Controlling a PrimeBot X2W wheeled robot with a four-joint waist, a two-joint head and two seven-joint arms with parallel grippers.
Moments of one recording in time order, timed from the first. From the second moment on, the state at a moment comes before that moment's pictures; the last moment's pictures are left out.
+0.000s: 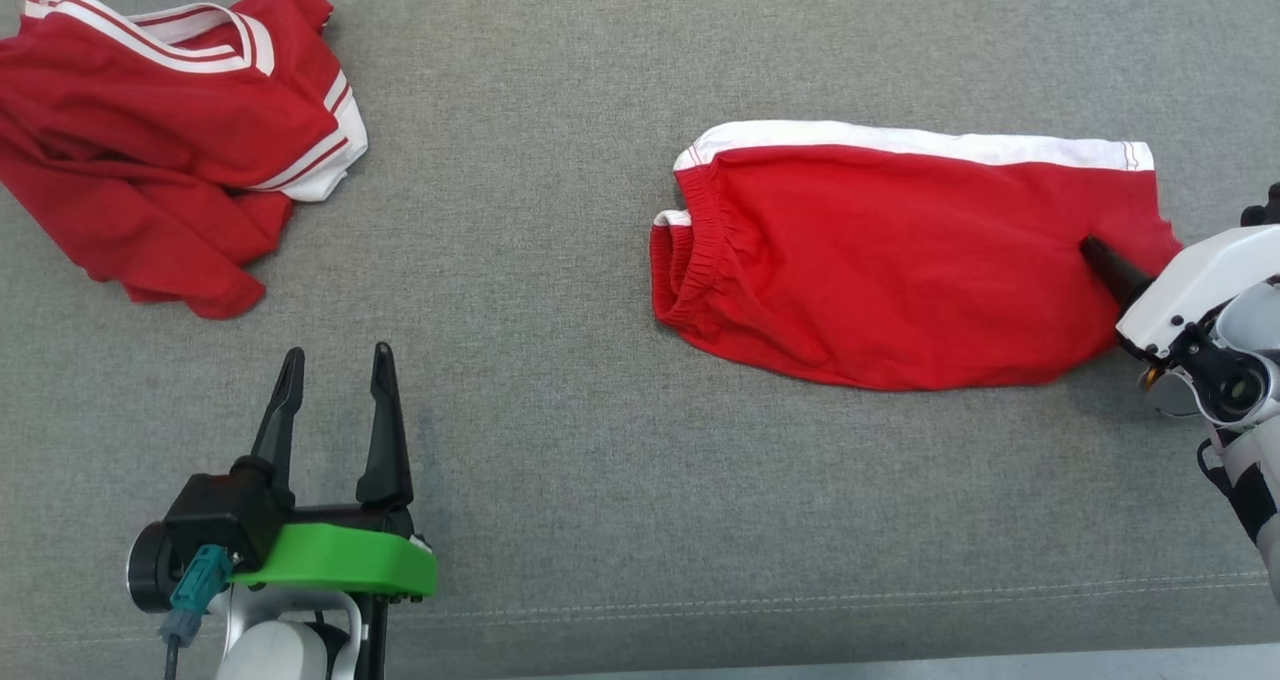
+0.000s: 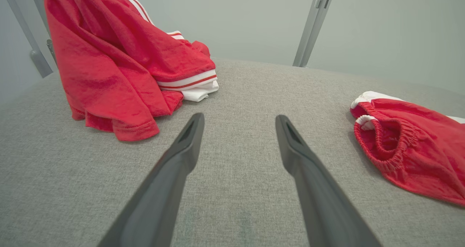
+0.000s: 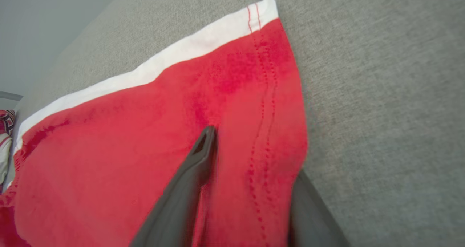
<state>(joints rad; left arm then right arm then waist) -0.04 0.05 -0.20 0.01 -0.33 0.12 -0.25 -0.57 -0.39 0.29 0.75 0.94 0.06 0.26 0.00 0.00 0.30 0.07</state>
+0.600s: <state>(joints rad) -0.05 0.05 -0.18 0.03 -0.33 0.12 -0.25 -0.62 -0.42 0.32 0.81 0.90 0.10 0.23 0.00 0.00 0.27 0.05</state>
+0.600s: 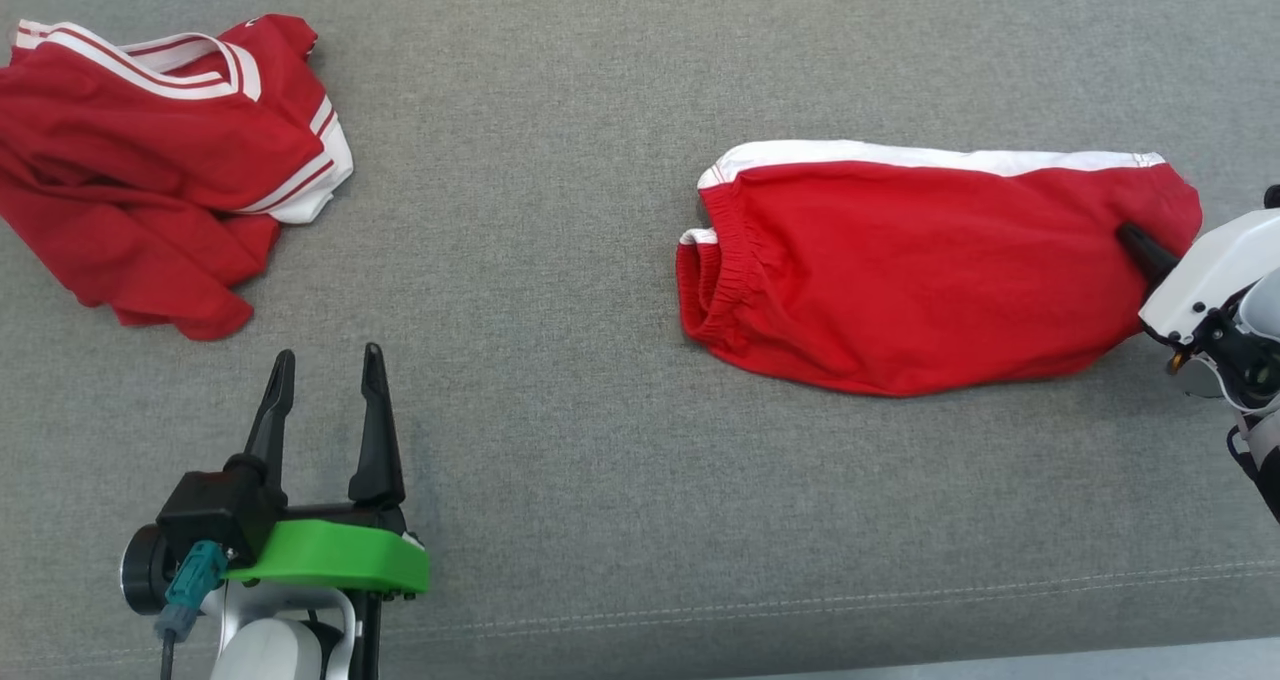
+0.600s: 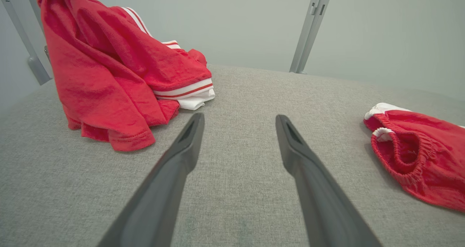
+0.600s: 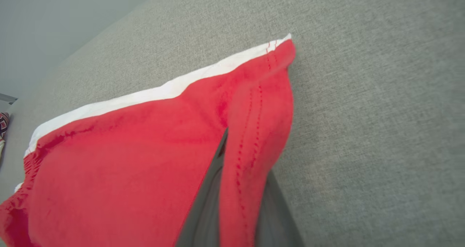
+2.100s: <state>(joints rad) -0.04 0.05 -0.25 0.06 -0.36 0.11 -0.25 -0.65 -0.21 0.69 0.71 0.87 0.12 0.25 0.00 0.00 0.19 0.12</state>
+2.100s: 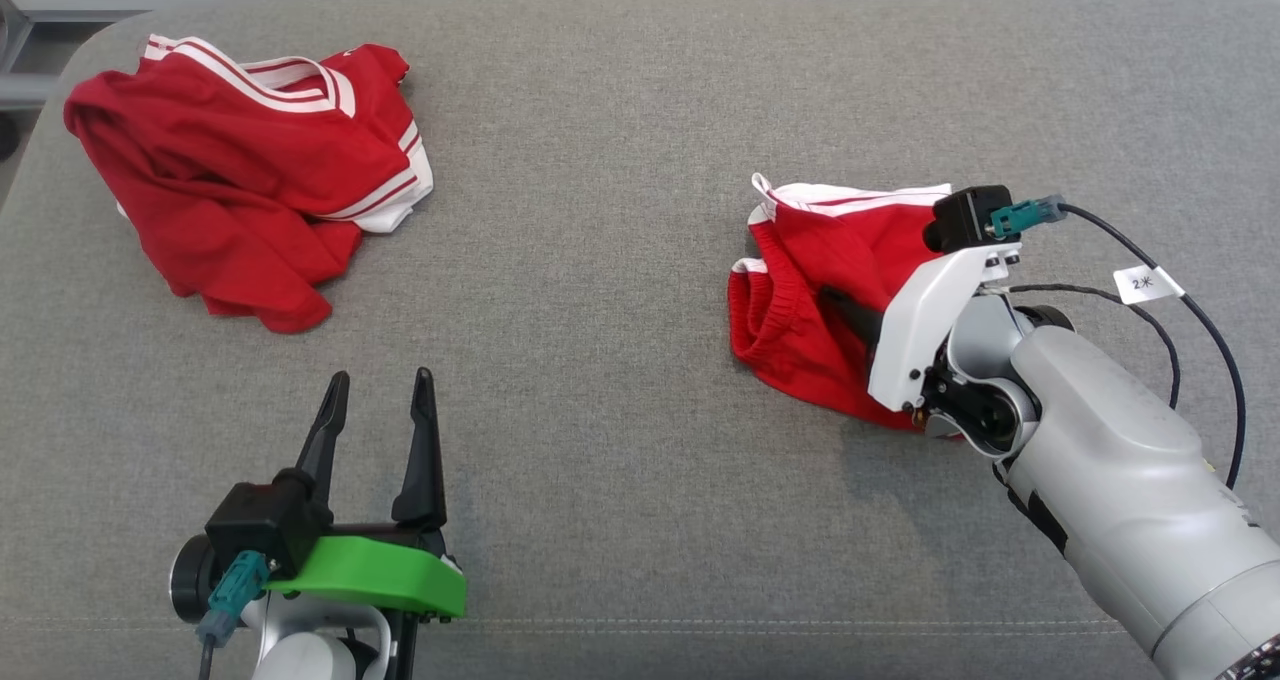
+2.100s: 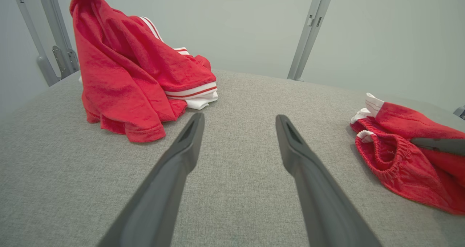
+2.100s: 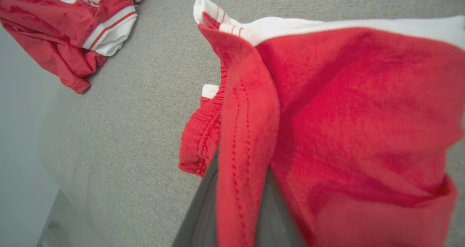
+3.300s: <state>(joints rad) -0.04 0.05 -0.27 0.03 -0.36 0.11 -0.25 -0.65 -0.35 0.66 0.72 0.88 0.12 0.06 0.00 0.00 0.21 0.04</state>
